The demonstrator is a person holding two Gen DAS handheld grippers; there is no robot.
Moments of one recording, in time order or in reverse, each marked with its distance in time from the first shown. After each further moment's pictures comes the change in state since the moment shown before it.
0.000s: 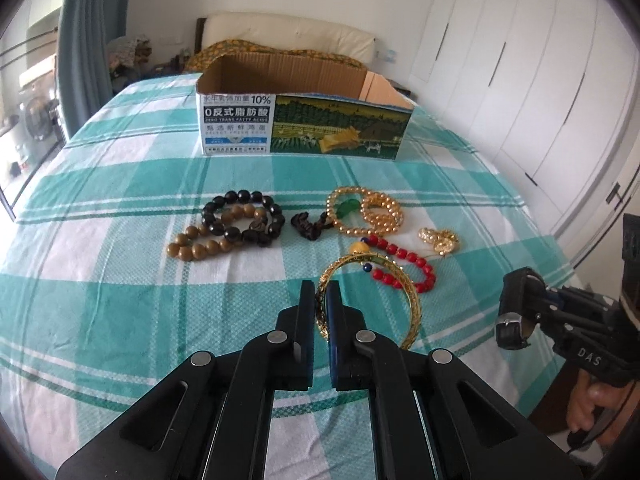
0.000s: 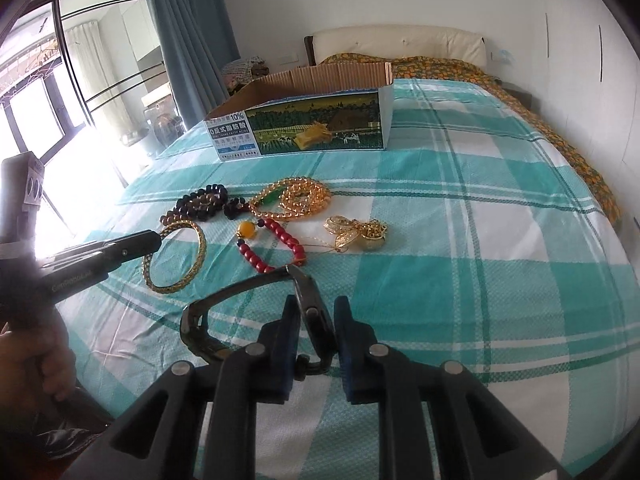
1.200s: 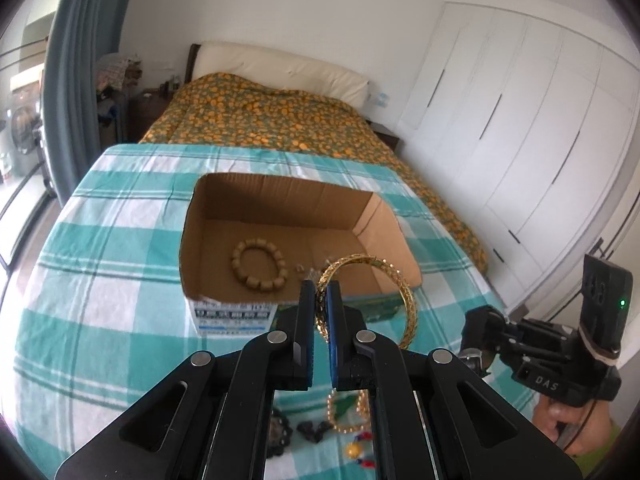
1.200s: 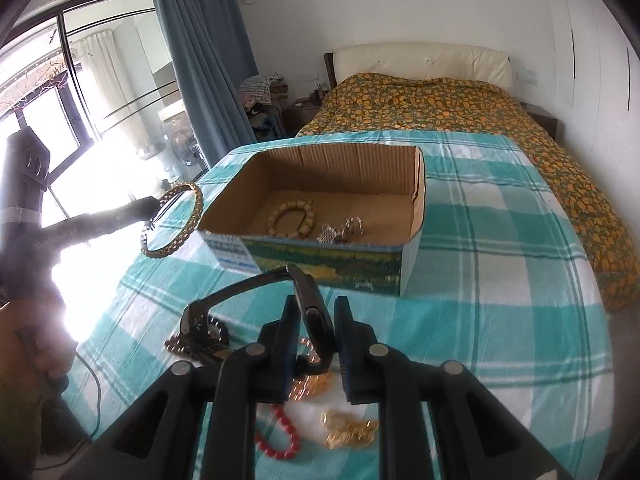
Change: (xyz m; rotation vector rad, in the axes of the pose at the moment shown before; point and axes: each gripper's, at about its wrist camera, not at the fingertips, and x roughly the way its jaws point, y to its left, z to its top) left arm 0.022 0.039 0.194 -0.061 -0.106 -0.088; right arm 0.036 -0.013 0.182 -0.039 -0.030 0.064
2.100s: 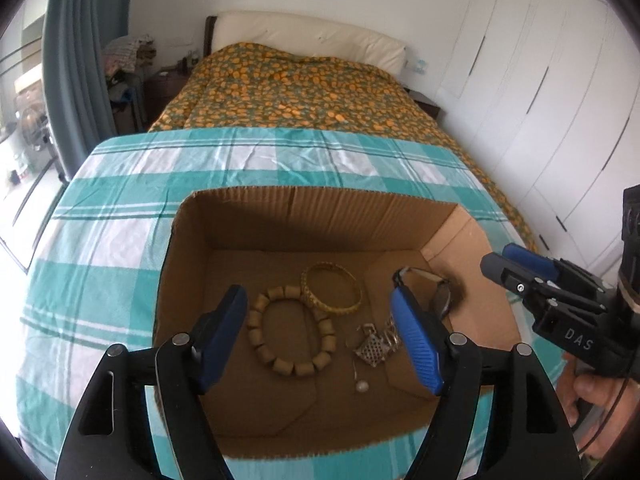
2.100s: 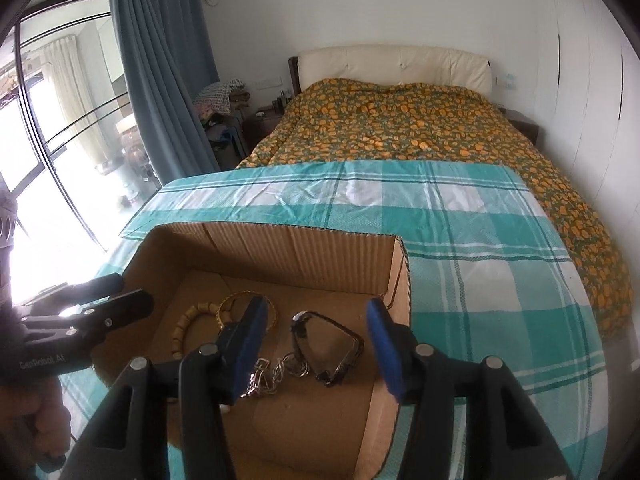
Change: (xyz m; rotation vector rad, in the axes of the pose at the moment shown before) left arm 0.114 0.022 0.044 0.018 0.115 0.134; right arm 0.125 -0.046 0.113 0.018 -0.036 -0.116
